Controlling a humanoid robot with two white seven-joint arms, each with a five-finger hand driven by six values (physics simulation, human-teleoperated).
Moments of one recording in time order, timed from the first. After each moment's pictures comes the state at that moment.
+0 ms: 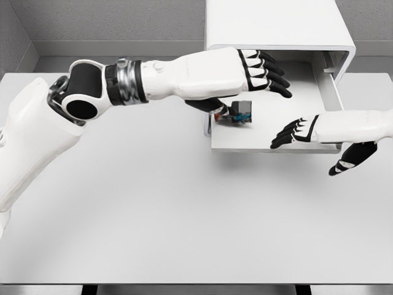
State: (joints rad) left arm -0.92 0.39 -0.74 -1.59 -0.29 -0.61 -0.43; right arm -1.14 -1.23 1.28 -1.70 -0.28 -0.61 0.61
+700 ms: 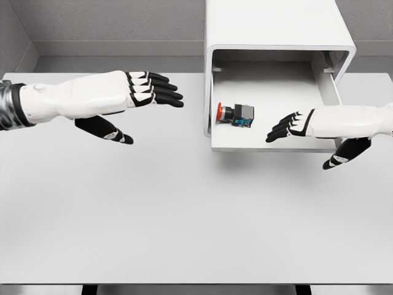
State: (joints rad) left arm -0.79 0.92 -0.74 -1.76 0.06 -0.61 -0.42; right arm -1.13 -1.20 1.27 -1.68 -0.22 -0.61 0.55
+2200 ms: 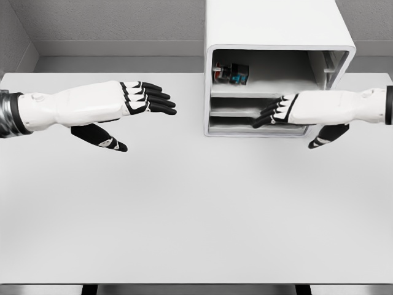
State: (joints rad) left arm -0.74 0.94 -0.73 -1.76 0.05 -0.61 -0.43; right arm -1.14 -1.08 1.24 -1.60 -0.02 -0.61 0.48
